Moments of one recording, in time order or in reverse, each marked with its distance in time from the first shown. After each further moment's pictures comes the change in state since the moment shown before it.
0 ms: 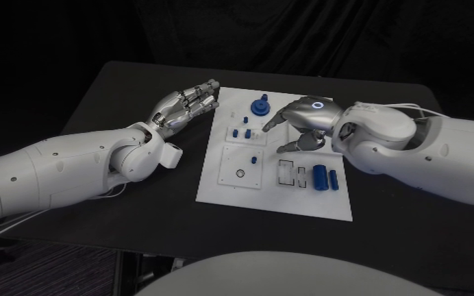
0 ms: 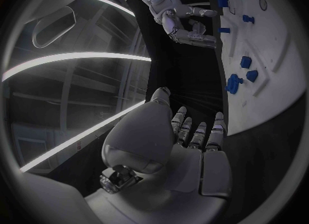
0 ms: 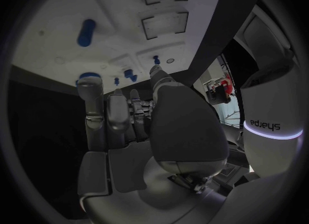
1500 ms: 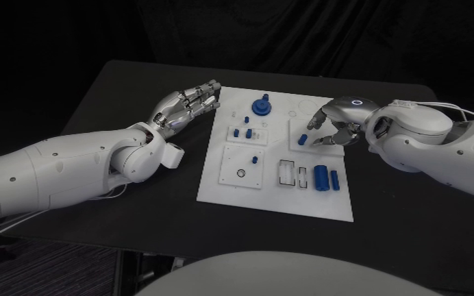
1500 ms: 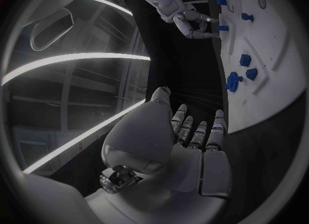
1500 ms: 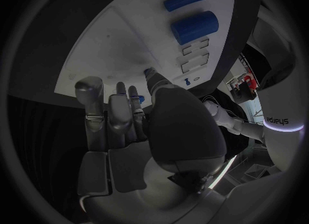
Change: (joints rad) left arm 0.000 -0.012 0.000 0.026 0.000 -0.044 0.000; left_hand 0.008 -0.008 -0.003 -0.005 0.026 0.061 0.003 0.014 0.005 0.031 0.020 0.008 0.004 0.021 0.007 0.012 0.005 0.000 0.041 0.002 0.026 0.015; right arm -0.016 -0.084 -0.004 -0.109 0.071 0.085 -0.071; right_hand -0.006 0.089 0.037 -0.054 0.000 0.085 0.052 0.024 -0.007 0.167 -0.024 0.033 -0.001 0.033 -0.017 -0.023 -0.049 0.000 0.055 -0.024 0.010 0.000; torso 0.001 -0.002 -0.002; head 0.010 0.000
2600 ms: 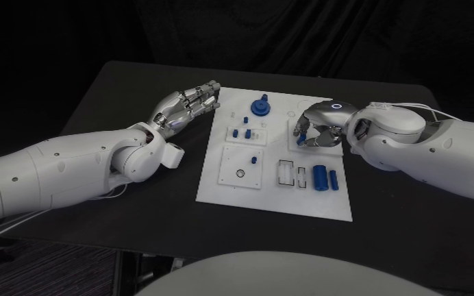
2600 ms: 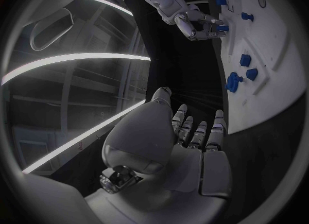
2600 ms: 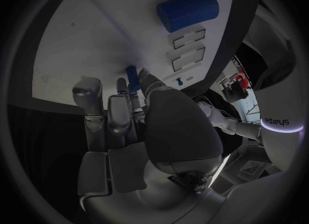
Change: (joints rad) left arm -0.002 0.013 0.000 -0.018 0.000 0.009 0.000; left_hand 0.008 0.008 0.007 -0.007 0.004 0.000 0.007 0.000 0.000 -0.007 0.007 0.000 -0.001 0.000 0.000 0.000 0.000 0.000 0.000 0.000 0.000 -0.008; right arm -0.020 0.082 0.000 -0.040 0.019 0.007 0.049; right_hand 0.058 0.047 0.022 -0.083 0.000 0.088 0.035 0.028 0.020 0.132 -0.014 0.024 0.011 -0.004 0.004 0.031 0.035 -0.016 0.007 0.007 0.052 0.000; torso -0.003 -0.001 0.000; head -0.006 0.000
